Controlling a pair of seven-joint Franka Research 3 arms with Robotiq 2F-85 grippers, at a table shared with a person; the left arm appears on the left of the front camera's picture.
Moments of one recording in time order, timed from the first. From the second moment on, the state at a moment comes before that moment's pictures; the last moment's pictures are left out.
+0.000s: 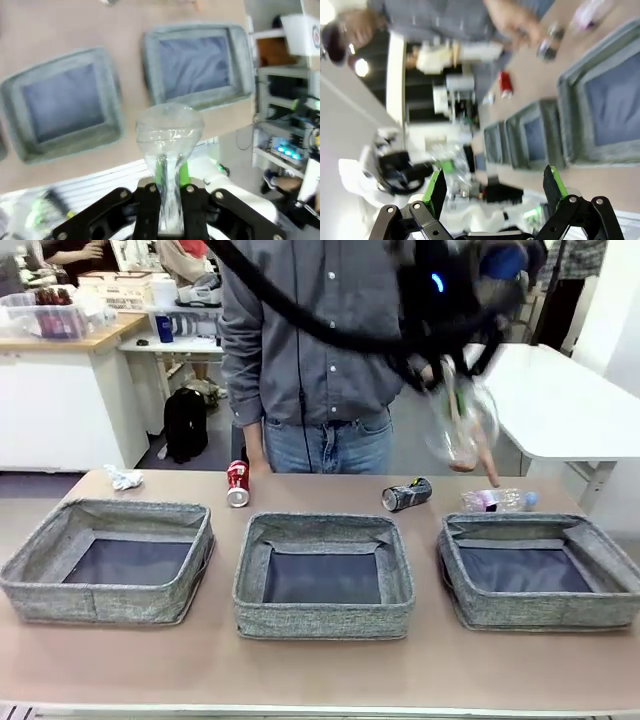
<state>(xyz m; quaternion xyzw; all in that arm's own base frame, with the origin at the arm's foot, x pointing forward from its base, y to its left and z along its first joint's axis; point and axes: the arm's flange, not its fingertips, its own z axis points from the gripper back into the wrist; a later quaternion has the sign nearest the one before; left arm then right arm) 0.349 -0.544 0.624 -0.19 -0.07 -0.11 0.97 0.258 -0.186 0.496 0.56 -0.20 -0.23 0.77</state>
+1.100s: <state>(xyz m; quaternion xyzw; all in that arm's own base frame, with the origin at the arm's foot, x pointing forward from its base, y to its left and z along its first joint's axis) 0.390 -0.679 0.441 -0.22 -0.06 -0.11 0.97 0.216 -0.238 0.490 0.55 -0.26 -0.29 0.73</state>
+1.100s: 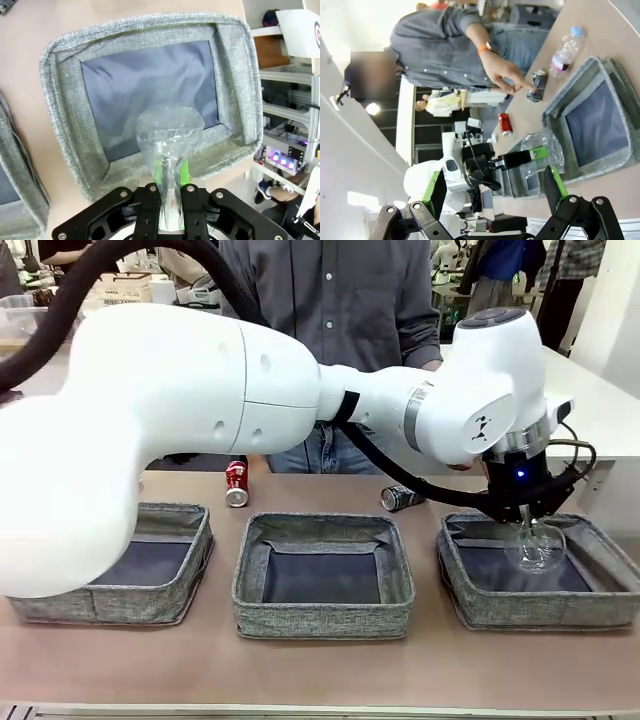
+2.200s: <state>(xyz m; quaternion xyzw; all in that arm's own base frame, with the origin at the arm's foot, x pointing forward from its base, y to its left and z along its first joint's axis) 0.397 -0.678 0.438 -0.21 -0.06 -0.09 0.97 0.216 -0.239 0.490 0.55 -0.26 -0.30 0.73</state>
